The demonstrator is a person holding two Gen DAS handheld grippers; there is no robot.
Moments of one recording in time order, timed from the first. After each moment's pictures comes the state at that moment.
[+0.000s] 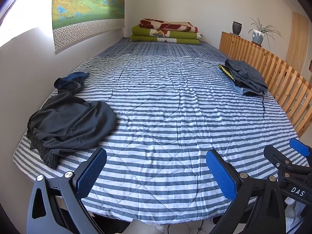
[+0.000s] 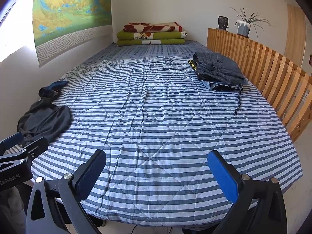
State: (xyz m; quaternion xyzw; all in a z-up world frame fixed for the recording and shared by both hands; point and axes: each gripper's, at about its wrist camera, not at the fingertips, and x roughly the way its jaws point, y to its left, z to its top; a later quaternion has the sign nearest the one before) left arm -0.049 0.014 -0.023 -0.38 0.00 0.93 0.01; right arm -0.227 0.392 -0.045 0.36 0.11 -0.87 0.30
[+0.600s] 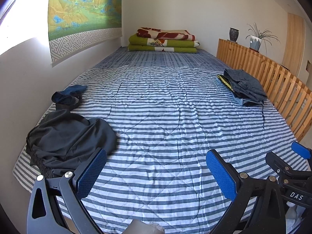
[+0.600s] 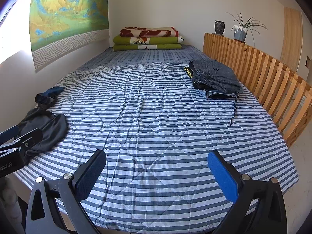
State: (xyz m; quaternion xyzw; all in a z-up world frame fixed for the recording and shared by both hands) left arm -0.075 0.011 -0.002 -0.35 0.00 0.94 0.02; right arm -0.238 0.383 -0.030 0.35 0.11 -0.88 0.29
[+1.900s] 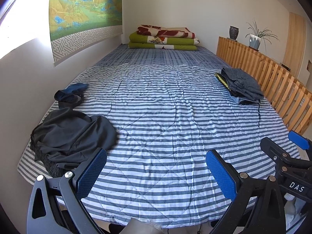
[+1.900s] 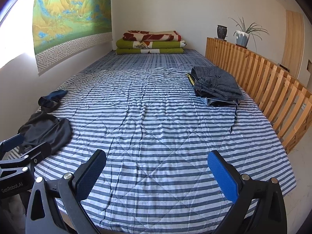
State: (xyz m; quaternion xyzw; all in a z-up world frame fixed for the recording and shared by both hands) left arm -0.055 0.022 0.023 -0.37 0.00 0.93 0.01; right arm -0.235 0.382 -0.002 0.33 0.11 -0.88 0.31
